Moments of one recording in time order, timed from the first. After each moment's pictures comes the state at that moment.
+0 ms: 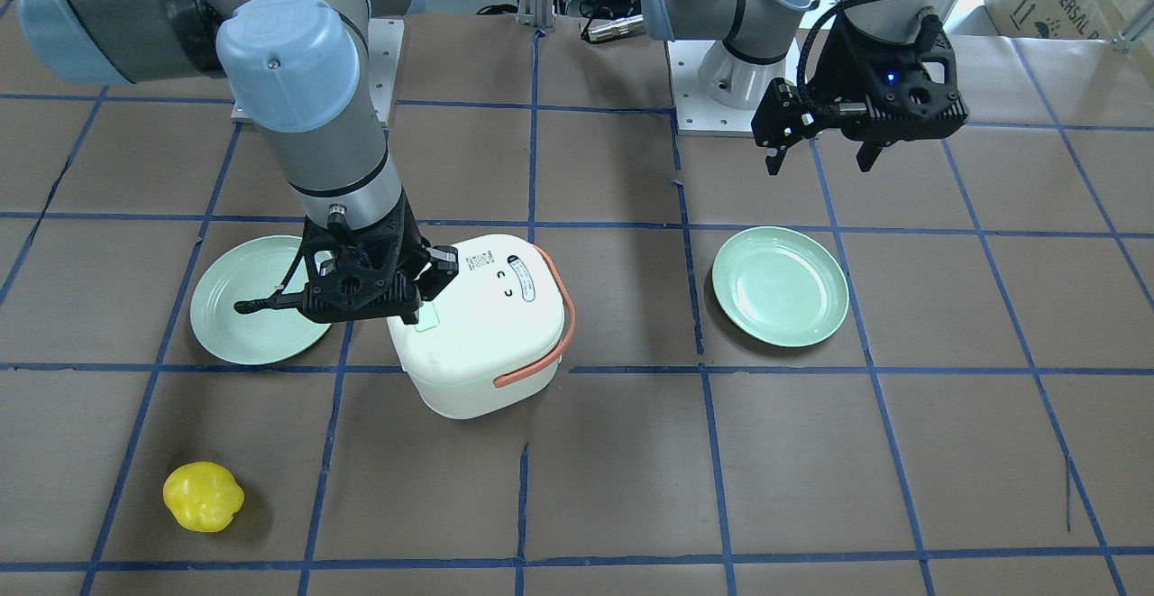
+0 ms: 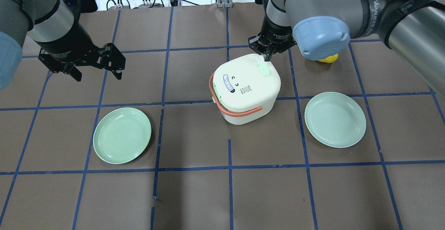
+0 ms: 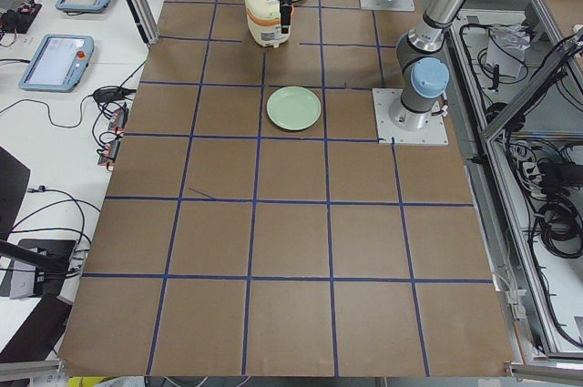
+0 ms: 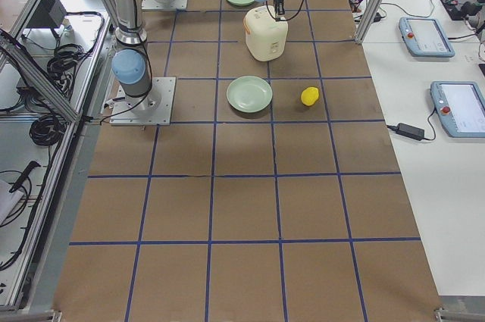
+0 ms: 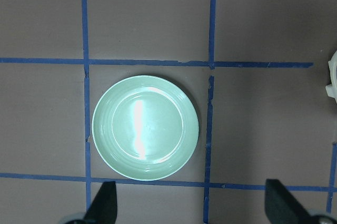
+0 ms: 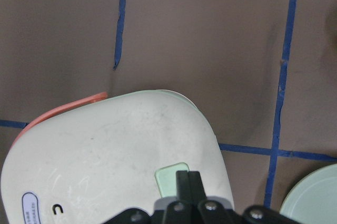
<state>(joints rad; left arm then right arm) -1.51 -1.48 -1.67 -1.53 1.62 0.03 1.75 -1.31 1.57 -1.92 -1.51 0.08</state>
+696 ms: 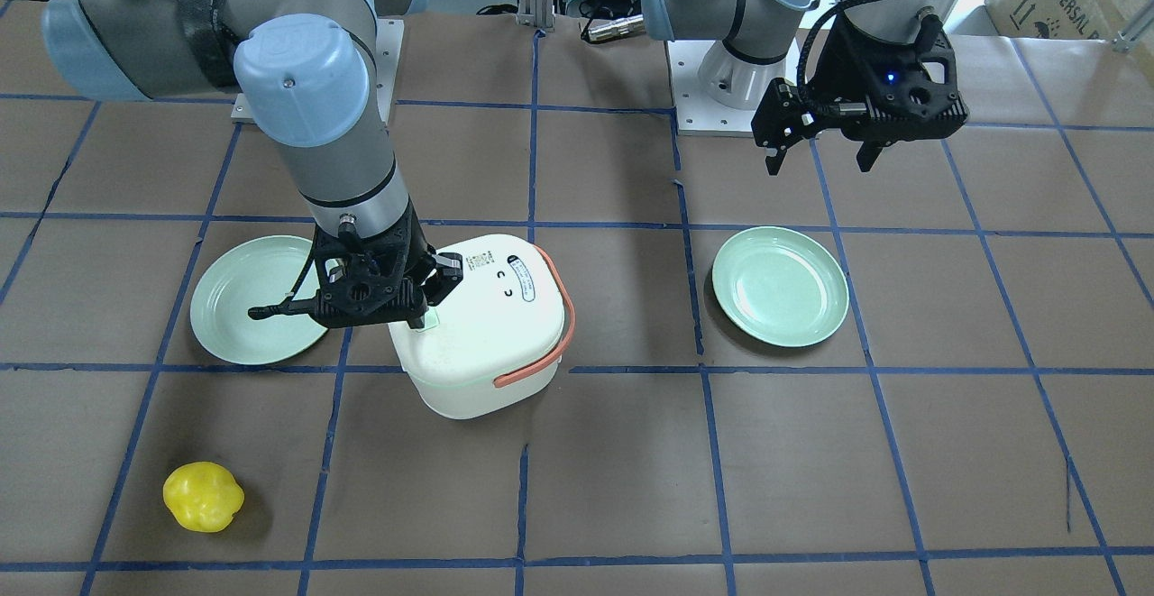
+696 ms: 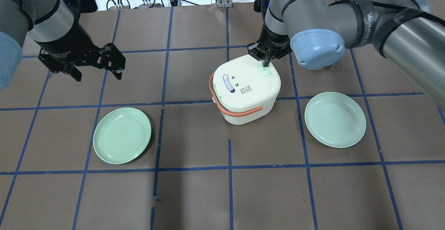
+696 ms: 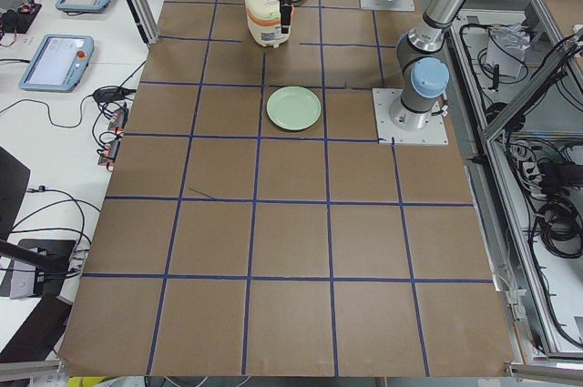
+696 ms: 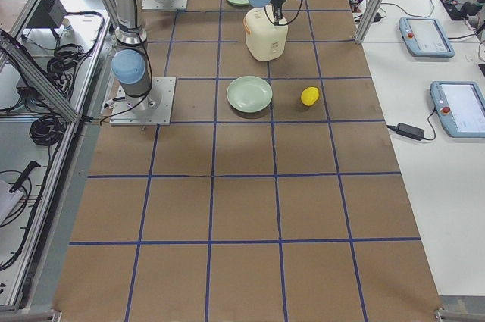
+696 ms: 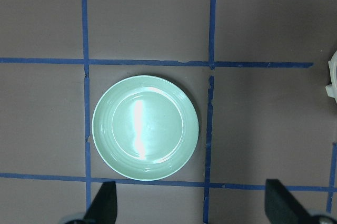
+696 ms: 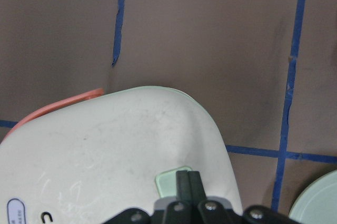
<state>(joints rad) -1.51 -1.48 -1.67 -1.53 1.62 0.03 1.75 -1.31 1.62 -1.98 -1.50 0.08</state>
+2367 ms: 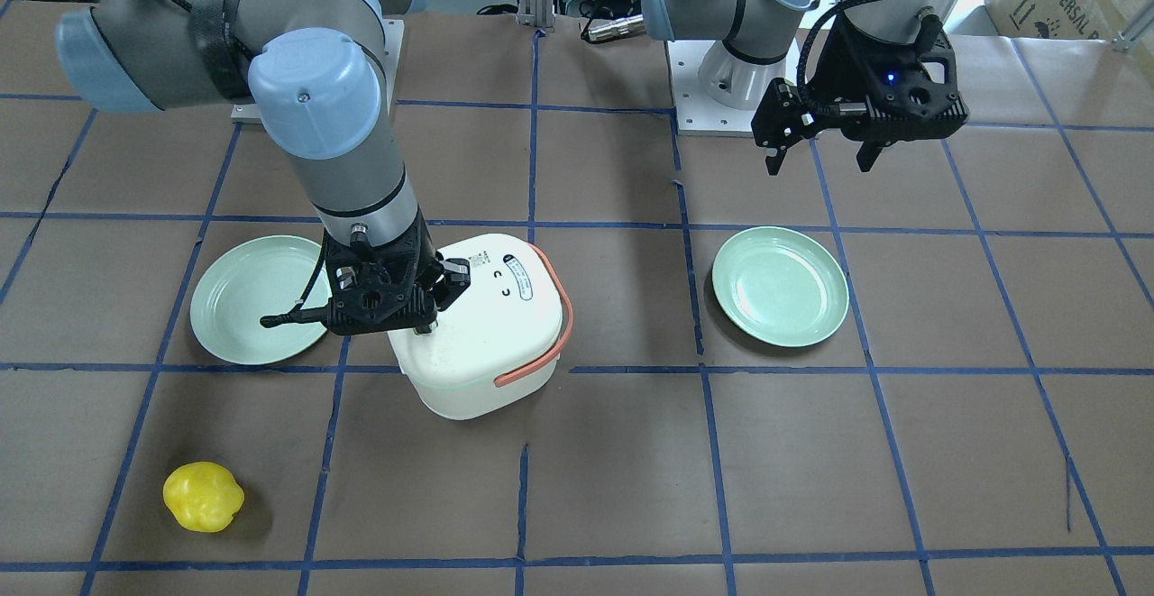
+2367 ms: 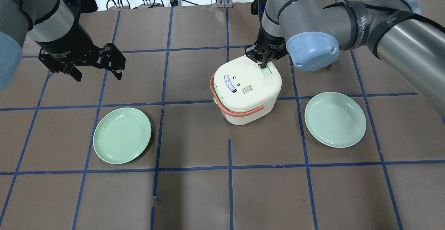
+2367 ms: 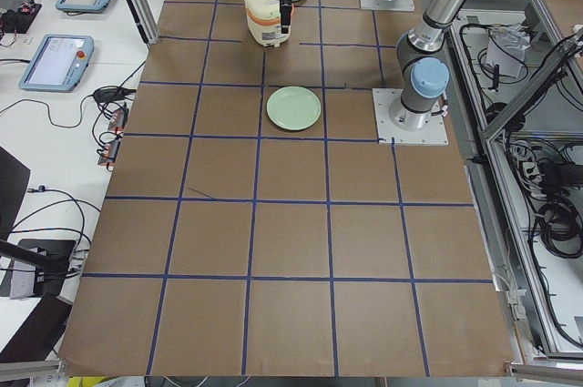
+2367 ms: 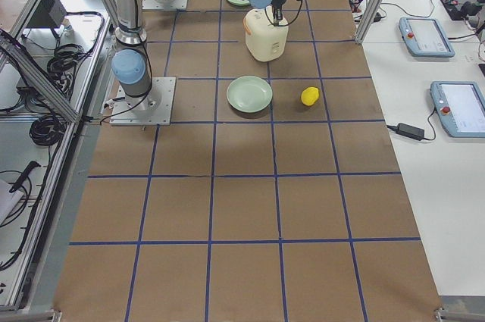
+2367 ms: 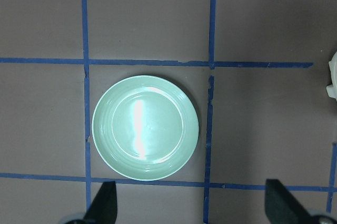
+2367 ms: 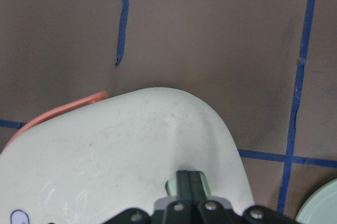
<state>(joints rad) -1.51 -1.48 -1.67 -1.53 1.62 0.03 1.76 -1.30 1.61 -1.99 -1.50 0.08</state>
